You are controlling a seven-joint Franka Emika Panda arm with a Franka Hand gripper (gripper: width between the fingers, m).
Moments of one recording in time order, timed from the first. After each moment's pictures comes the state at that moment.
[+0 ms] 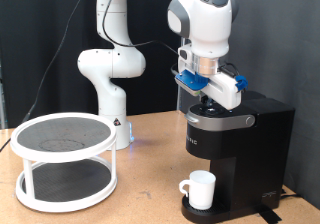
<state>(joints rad) -0.27 0.03 0.42 -2.01 0.24 1.77 2.24</state>
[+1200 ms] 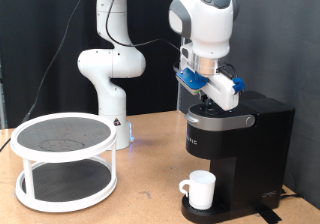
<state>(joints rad) -0.27 0.03 0.42 -2.01 0.24 1.74 2.34</state>
